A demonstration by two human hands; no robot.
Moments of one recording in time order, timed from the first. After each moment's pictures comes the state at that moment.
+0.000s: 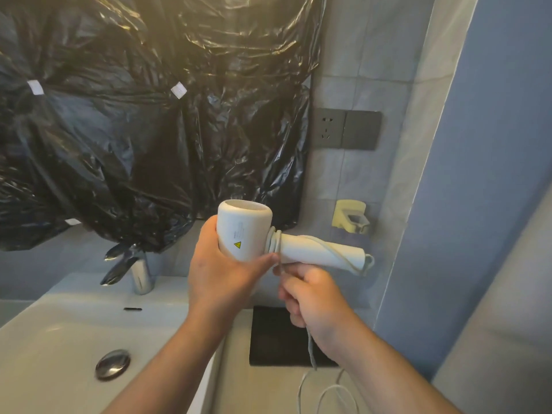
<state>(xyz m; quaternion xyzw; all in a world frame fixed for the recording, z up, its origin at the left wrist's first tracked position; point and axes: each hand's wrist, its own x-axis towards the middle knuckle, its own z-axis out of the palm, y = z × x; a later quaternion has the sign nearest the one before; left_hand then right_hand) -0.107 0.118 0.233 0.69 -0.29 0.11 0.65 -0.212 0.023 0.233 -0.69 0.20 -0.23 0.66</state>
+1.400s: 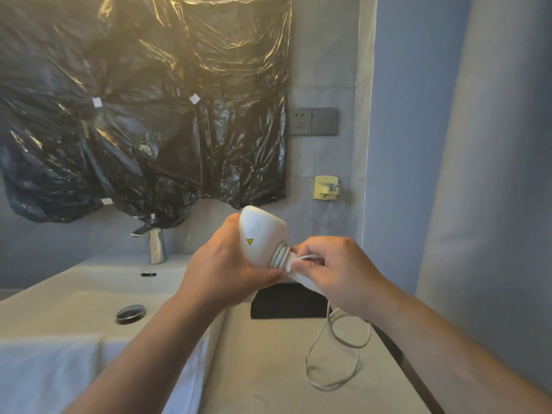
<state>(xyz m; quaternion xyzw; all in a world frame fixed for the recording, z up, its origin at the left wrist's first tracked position) -0.244 0.227 0.117 0.79 -0.42 0.16 0.42 -0.375 0.085 0.118 -0.89 0.04 -0.38 0.23</state>
